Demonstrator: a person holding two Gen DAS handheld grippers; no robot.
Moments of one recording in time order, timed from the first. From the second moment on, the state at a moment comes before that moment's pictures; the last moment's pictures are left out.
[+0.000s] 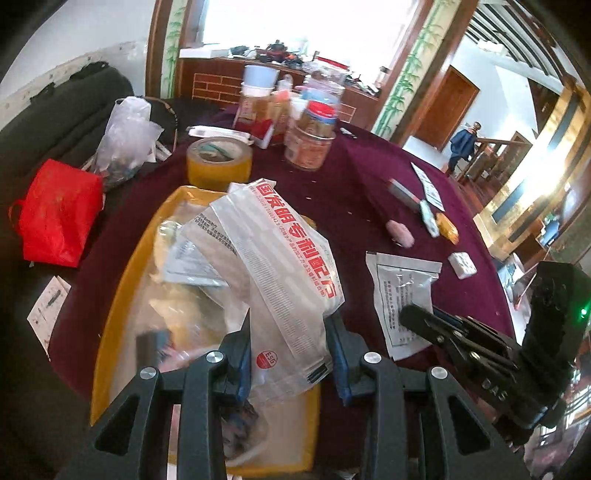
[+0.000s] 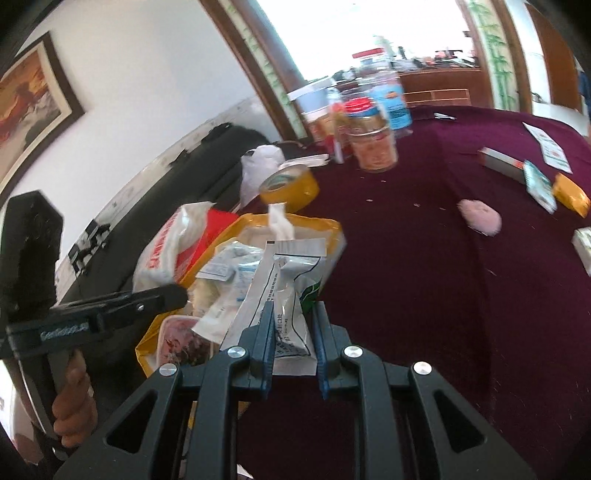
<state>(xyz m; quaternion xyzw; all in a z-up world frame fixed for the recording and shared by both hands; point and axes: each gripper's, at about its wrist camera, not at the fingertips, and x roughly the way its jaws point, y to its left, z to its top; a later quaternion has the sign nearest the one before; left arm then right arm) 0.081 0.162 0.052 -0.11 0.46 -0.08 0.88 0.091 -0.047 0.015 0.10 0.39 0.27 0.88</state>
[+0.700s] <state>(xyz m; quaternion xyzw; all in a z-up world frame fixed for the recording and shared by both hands) 0.133 0.216 0.010 -0.15 0.49 -0.08 0.85 0.181 0.045 -0.013 0.08 0.43 0.28 0.86</state>
